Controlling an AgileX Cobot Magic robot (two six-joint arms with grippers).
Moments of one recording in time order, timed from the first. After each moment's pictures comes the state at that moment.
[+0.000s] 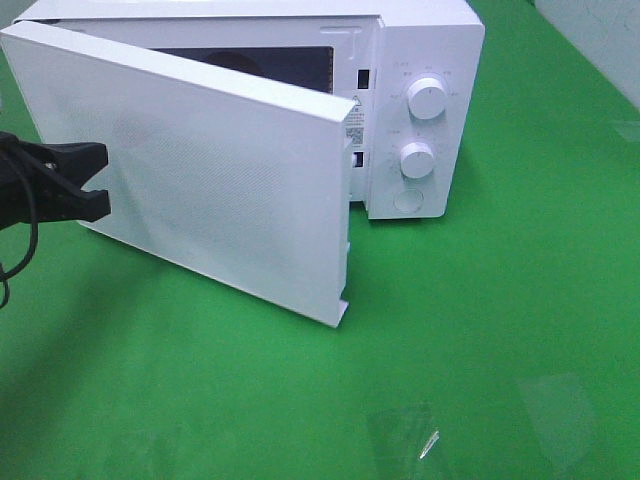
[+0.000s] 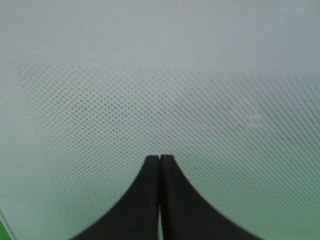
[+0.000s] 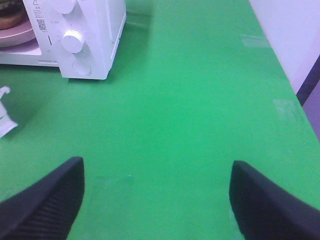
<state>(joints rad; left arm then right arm) -0.15 1.72 -0.50 0.42 -0.93 -0.20 0.09 0.00 -0.49 -0.09 0.97 0.03</state>
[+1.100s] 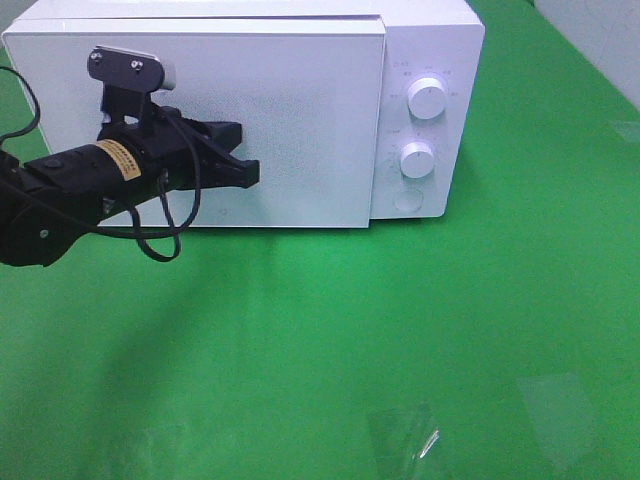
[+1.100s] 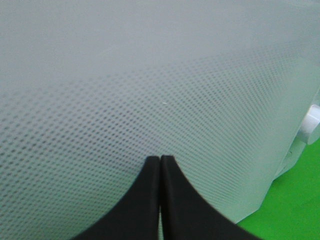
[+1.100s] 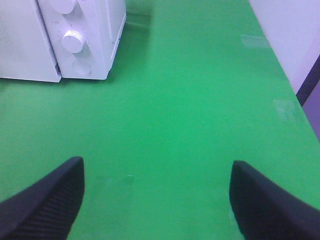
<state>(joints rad) -0.48 1.95 -0.85 0.15 -0.80 -0.14 0.09 0.00 -0.49 -0.09 0.97 0.03</state>
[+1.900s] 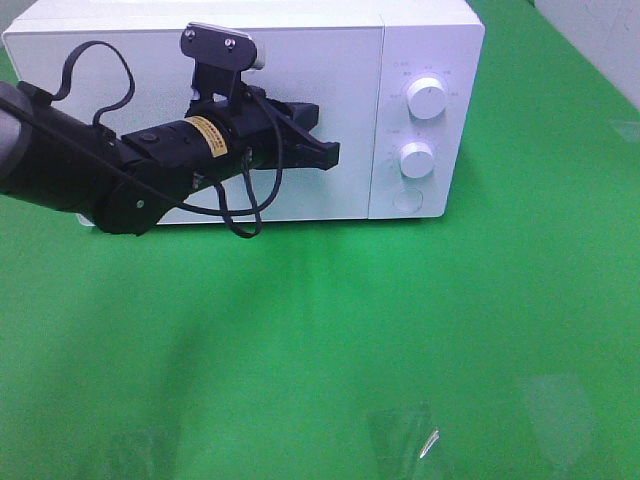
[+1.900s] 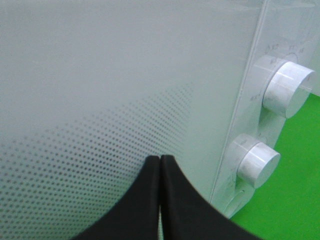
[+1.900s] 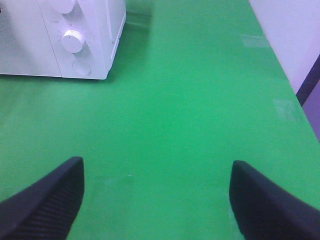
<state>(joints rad) -0.61 2.04 -1.07 0.10 -0.69 -0.14 0.09 0.00 -0.49 -0.09 0.97 0.03</state>
